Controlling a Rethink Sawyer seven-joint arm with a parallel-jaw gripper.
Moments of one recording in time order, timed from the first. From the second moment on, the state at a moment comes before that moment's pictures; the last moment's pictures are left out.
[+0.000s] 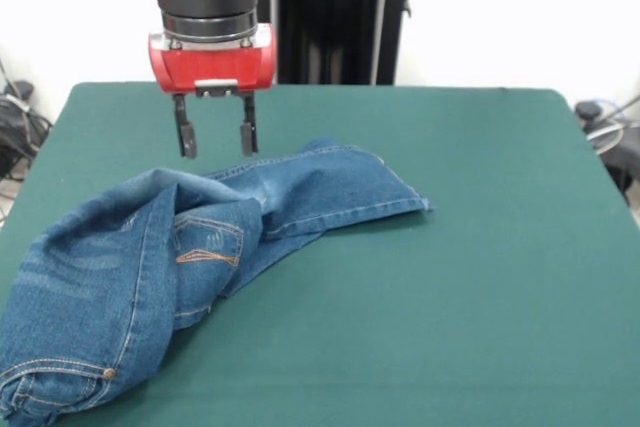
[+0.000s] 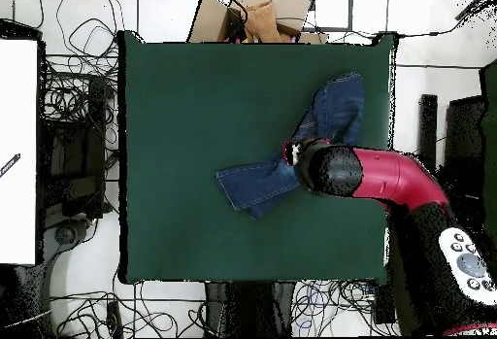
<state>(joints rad) -0.71 -0.74 0.41 1.73 -0.39 0.54 1.49</state>
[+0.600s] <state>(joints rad) -0.65 -0.76 0.34 1.85 -0.39 0.43 1.49</state>
